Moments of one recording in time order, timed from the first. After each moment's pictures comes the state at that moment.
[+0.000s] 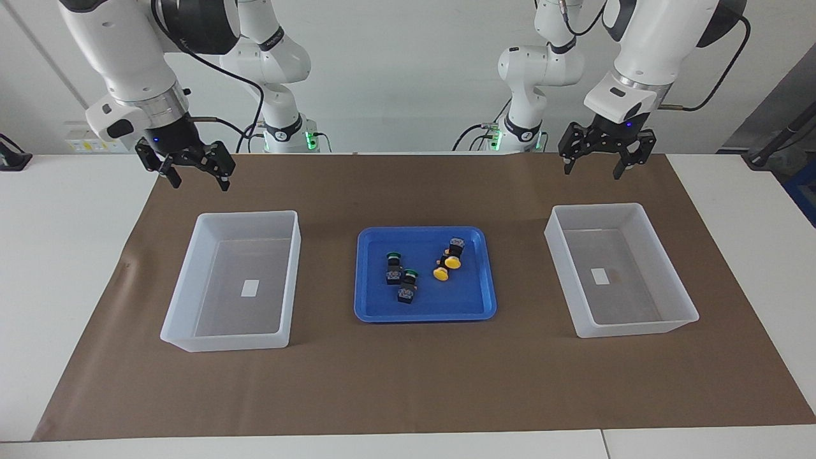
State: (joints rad) left arm -0.16 -0.09 -0.05 -1.74 0.01 1.73 0.03; right arm 0.00 -0.04 -0.01 -1.70 0.00 1.69 0.11
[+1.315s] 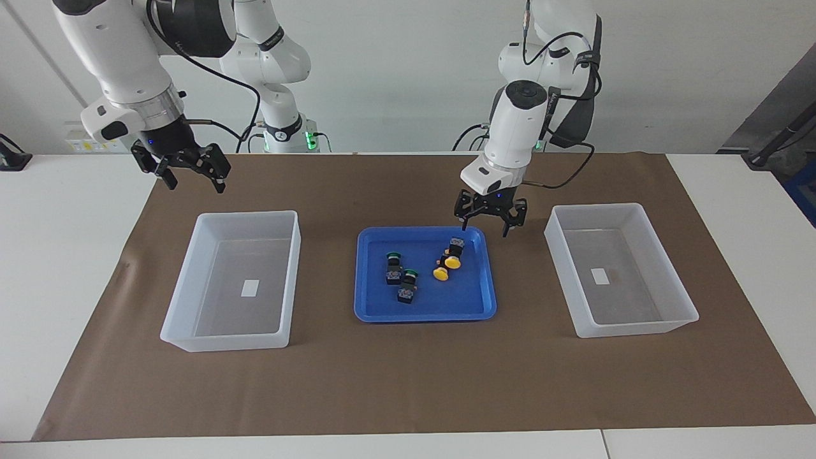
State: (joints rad) left arm -0.45 0.04 -0.06 -2.10 0.01 2.32 -0.26; right arm -0.01 -0.04 -0.01 -1.71 0.00 1.71 0.11
